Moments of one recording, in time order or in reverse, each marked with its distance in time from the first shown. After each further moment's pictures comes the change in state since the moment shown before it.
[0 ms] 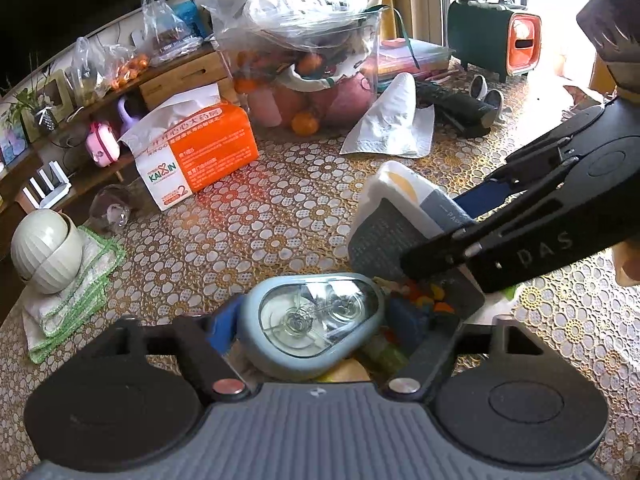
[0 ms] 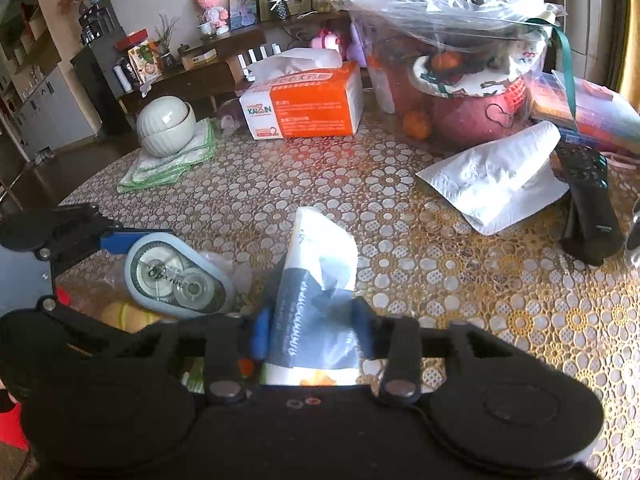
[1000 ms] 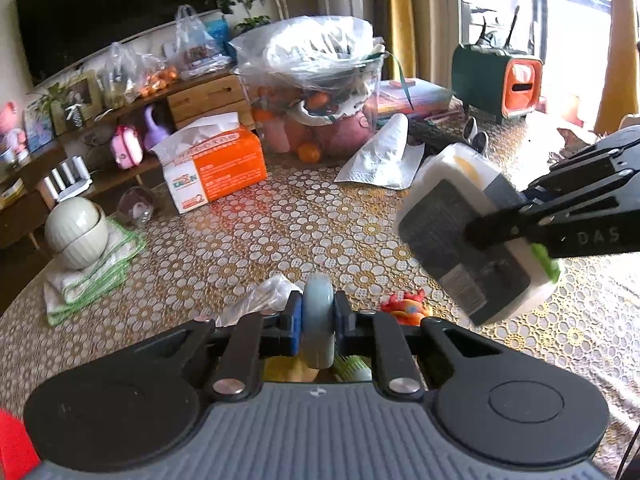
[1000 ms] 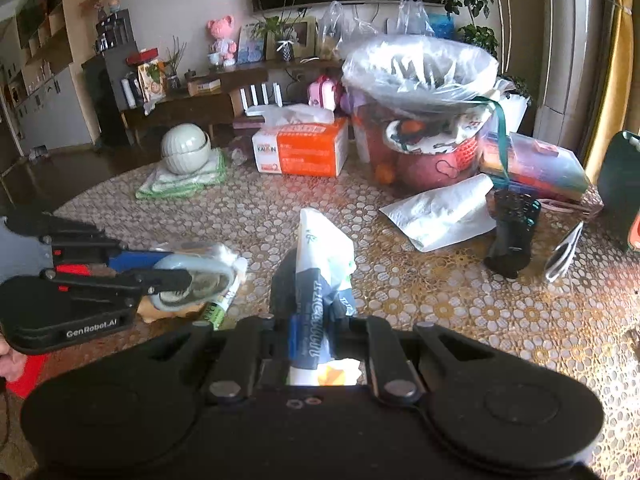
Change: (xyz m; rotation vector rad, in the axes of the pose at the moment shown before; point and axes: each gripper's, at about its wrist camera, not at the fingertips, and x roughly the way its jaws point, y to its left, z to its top) left arm -0.060 -0.024 -0.013 -0.109 -0.087 0.041; right arm -0.098 0.012 -0.034 -0.093 -0.140 -0.069
